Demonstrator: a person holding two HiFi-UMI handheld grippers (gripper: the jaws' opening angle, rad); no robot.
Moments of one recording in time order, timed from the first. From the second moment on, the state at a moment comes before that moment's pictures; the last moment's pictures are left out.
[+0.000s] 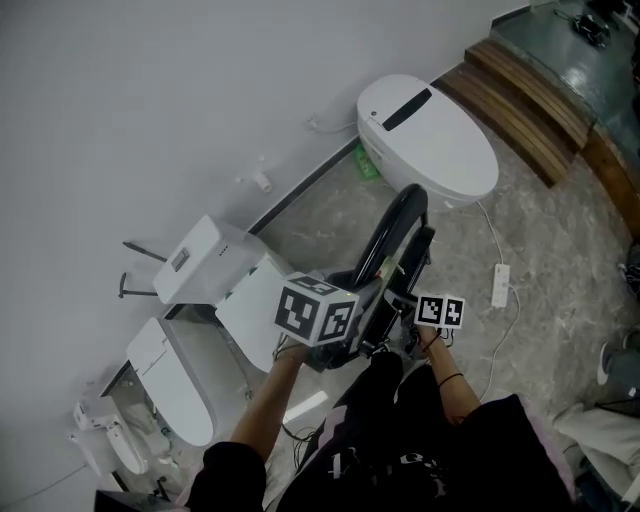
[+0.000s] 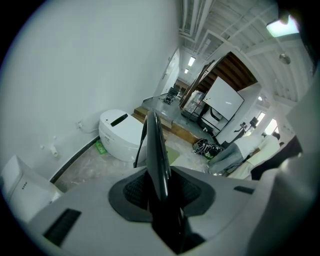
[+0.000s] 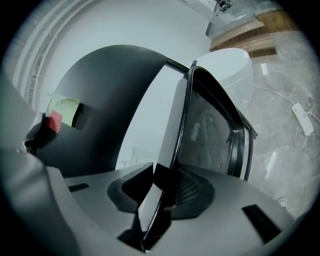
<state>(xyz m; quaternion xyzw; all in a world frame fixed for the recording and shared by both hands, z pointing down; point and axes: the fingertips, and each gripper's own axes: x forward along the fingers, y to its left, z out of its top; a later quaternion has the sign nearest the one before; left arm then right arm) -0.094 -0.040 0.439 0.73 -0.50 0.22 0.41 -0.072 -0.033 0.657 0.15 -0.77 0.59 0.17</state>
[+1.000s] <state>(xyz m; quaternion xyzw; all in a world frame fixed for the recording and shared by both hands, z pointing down) -0.183 -0.056 0.456 0.72 -0.51 0.22 0.42 -0.137 -0.130 0.659 0.10 -0.72 0.67 0.17</state>
